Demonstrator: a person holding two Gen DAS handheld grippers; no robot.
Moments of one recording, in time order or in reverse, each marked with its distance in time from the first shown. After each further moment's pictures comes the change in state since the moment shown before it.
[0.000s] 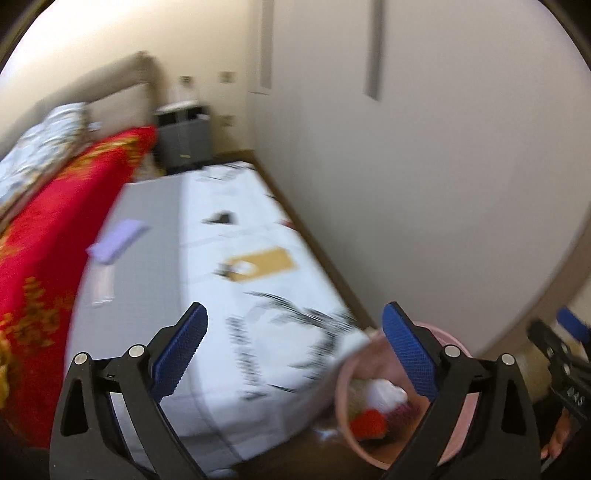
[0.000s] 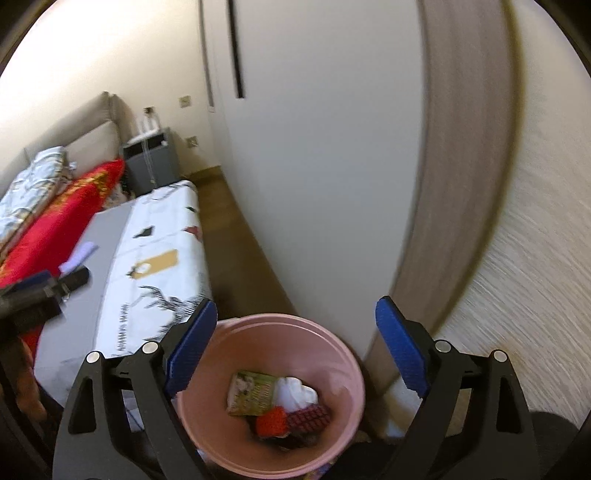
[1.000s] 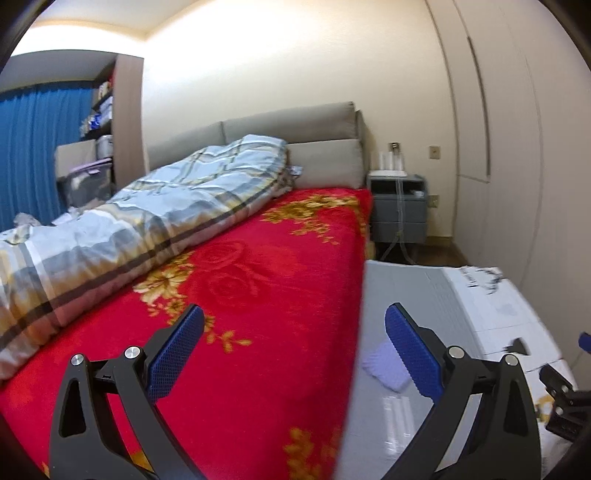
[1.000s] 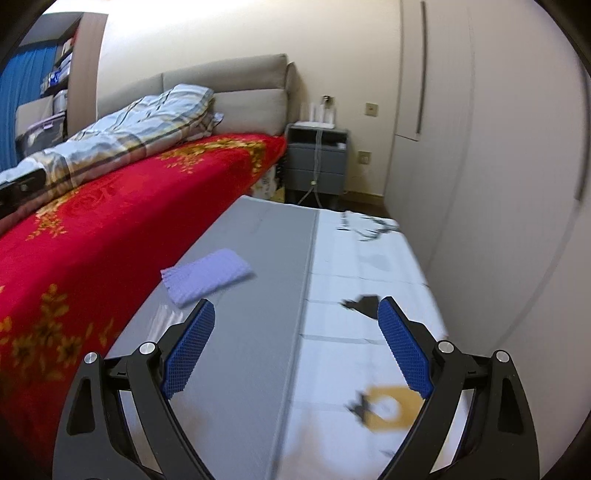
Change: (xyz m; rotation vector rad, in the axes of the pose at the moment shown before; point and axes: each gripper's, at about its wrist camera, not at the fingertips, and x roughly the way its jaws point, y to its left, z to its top) left arm 0.028 0.351 0.068 -0.223 -0.282 0.619; right arm 0.191 0.415 0.062 -0.426 -0.070 0.400
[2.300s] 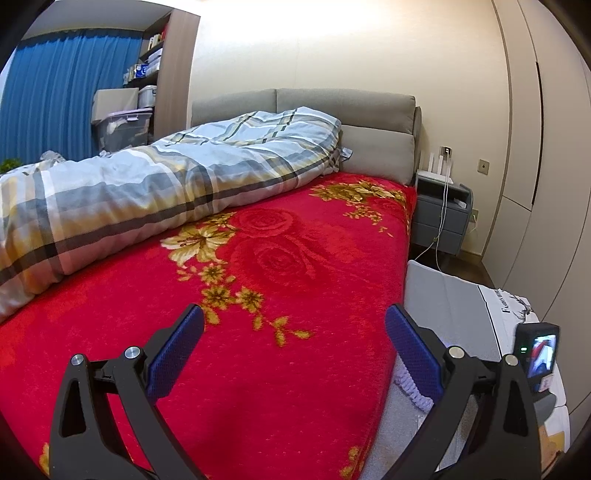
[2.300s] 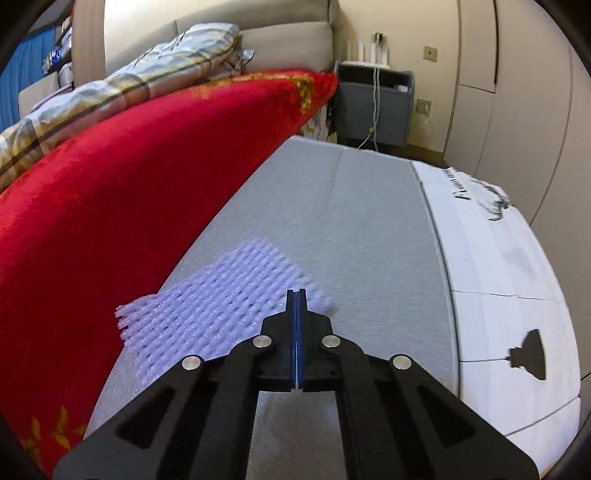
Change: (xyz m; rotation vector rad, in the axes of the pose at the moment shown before) left arm 0.035 0.058 -0.011 -0.199 0.080 0.076; right arm 0.187 0.062 0.015 0.021 0.178 0.128
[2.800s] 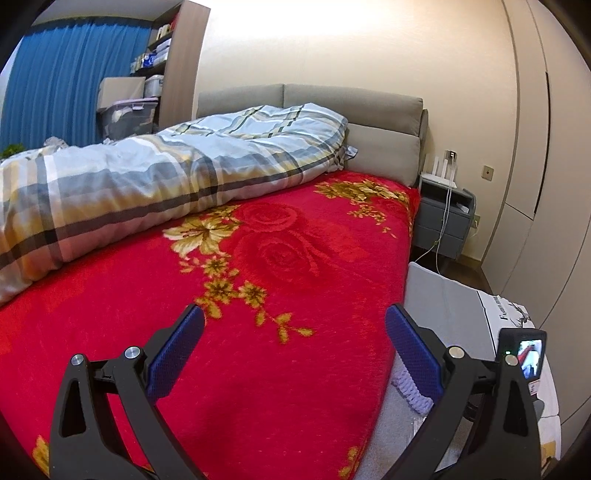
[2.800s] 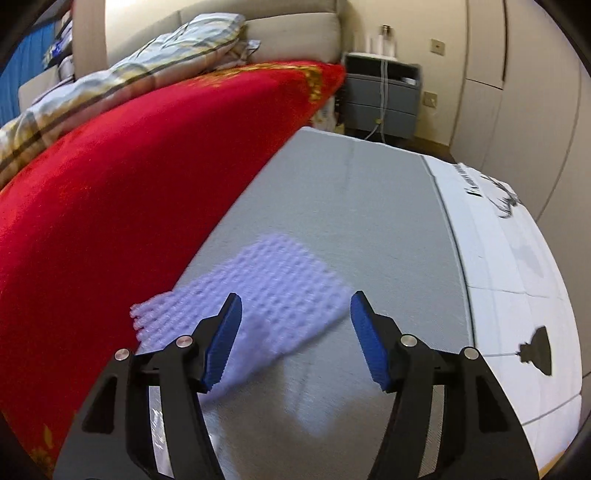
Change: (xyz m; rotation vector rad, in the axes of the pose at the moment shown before) left arm 0.003 0.006 0.000 -0.048 0.024 0.003; right arm 0.025 0.030 0.004 -0.037 0.093 0.013
